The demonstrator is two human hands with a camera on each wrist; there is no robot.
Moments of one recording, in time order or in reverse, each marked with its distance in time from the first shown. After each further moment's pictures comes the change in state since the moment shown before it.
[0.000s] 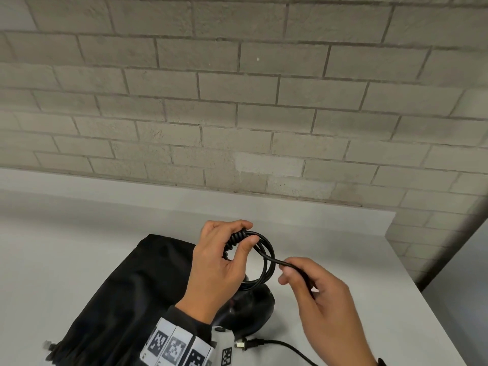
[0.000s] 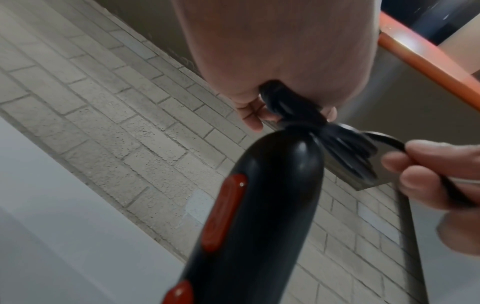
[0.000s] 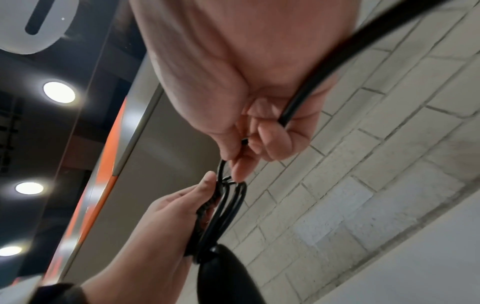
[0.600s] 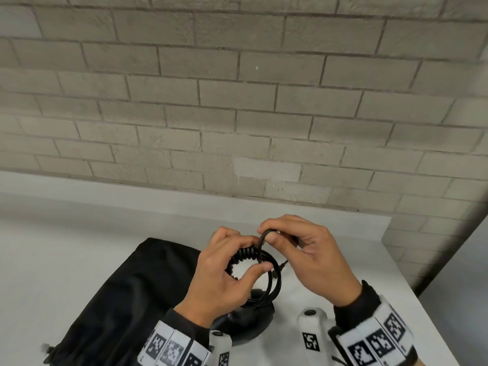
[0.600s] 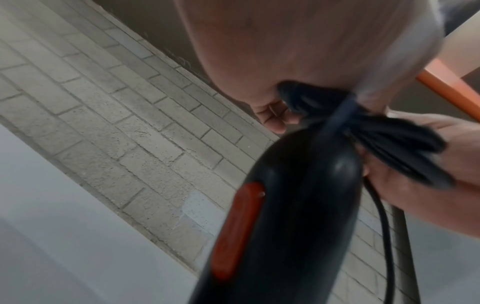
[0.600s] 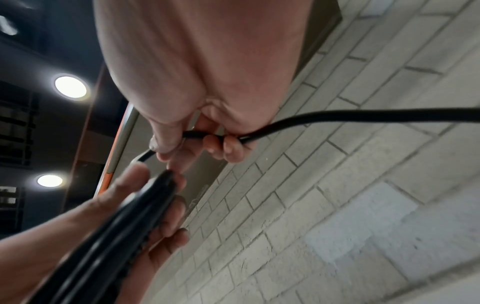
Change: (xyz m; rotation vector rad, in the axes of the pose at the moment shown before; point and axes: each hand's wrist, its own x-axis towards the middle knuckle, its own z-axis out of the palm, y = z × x) left_hand -0.004 0.004 -0.004 -0.102 -0.119 0.124; right_hand 0.069 -0.017 -0.012 0.102 -0.250 -0.303
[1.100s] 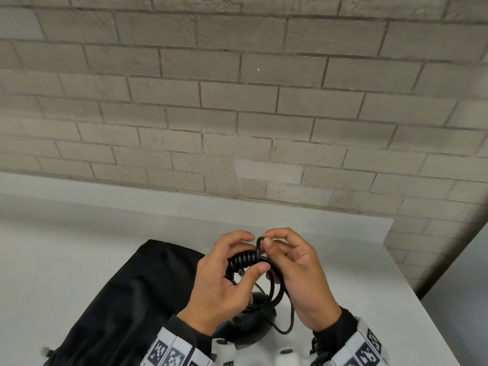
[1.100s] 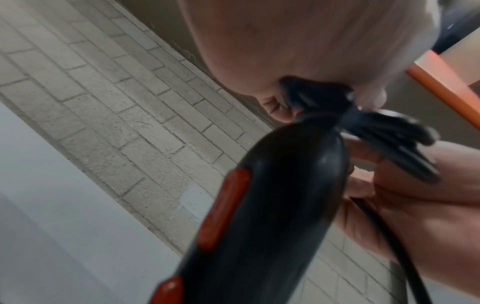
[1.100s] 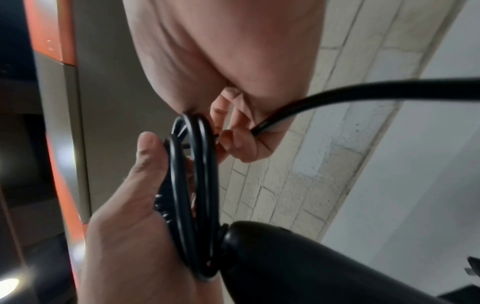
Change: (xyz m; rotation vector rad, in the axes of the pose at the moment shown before) left_hand -0.004 0.009 0.001 -0.160 0.061 -0.104; right_hand -0.013 0.015 0.037 0.603 0.202 0.377
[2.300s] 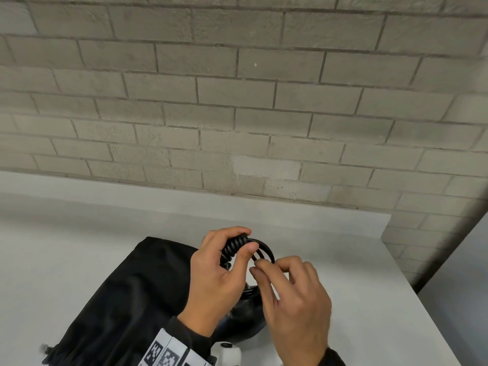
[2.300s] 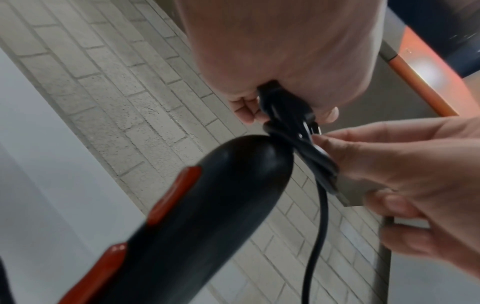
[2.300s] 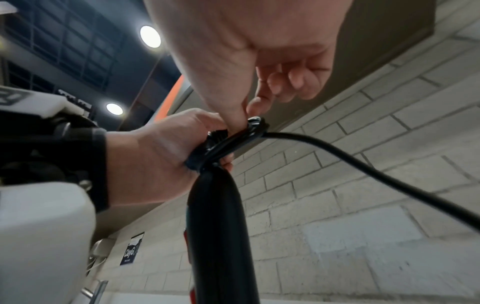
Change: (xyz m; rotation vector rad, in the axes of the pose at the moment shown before) left_hand 0.001 0.006 0.003 0.087 0.114 -0.204; right_hand -0.047 0.019 0.017 -1.285 0.365 -0.634
